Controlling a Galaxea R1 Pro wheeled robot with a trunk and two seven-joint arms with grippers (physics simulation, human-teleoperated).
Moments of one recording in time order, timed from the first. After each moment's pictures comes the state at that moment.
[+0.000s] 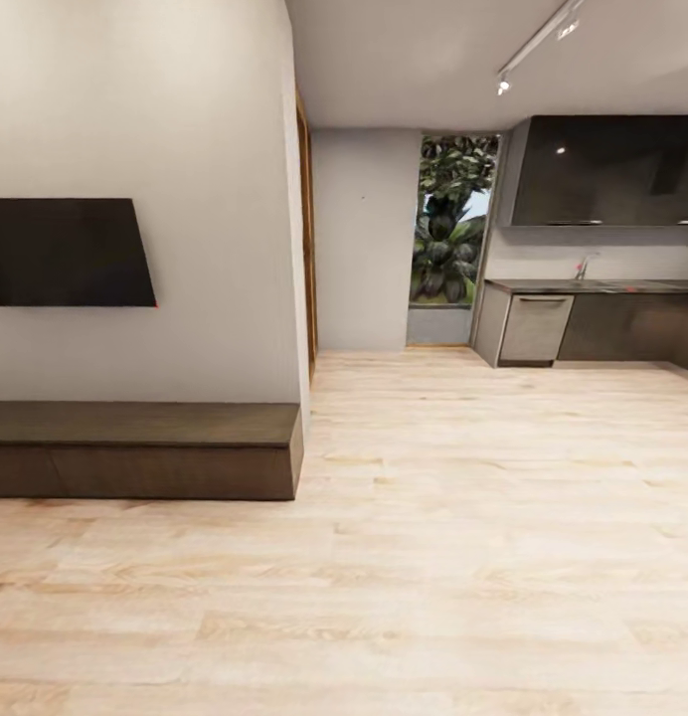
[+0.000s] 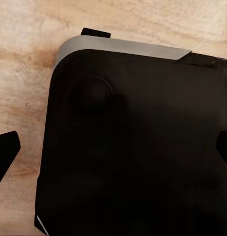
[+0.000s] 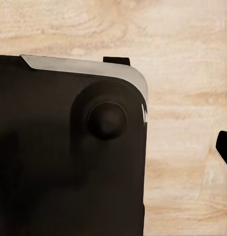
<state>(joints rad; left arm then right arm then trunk) 0.00 -0.02 0.01 -0.11 0.18 0.00 0.01 0.00 -0.01 0.00 -0.08 0.03 -0.12 -0.02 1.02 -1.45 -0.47</state>
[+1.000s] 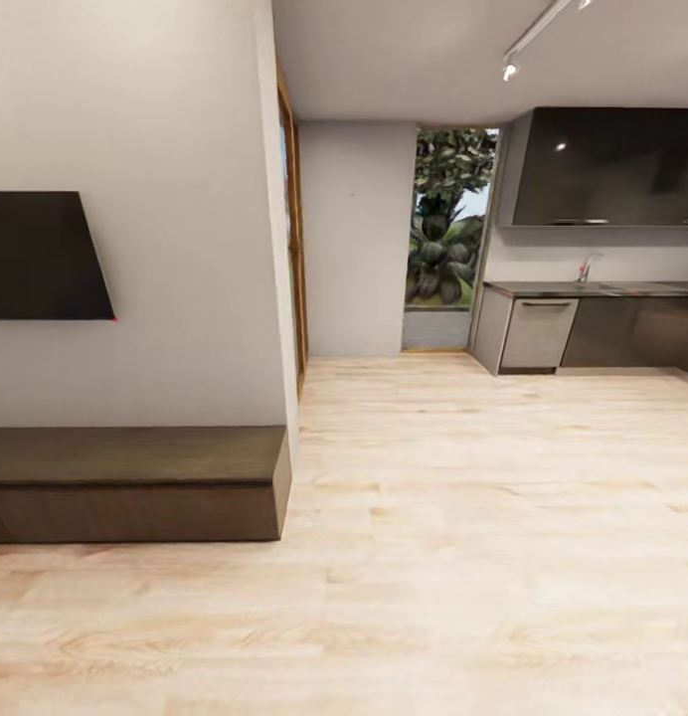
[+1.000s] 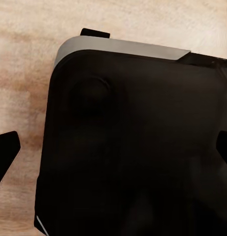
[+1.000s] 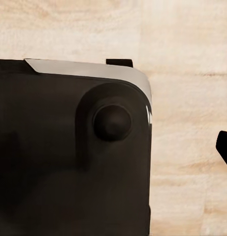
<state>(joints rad) 0.00 -0.02 0.01 -0.11 0.18 0.00 0.01 0.00 -0.01 0.00 -0.07 0.02 -0.13 -0.02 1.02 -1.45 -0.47</state>
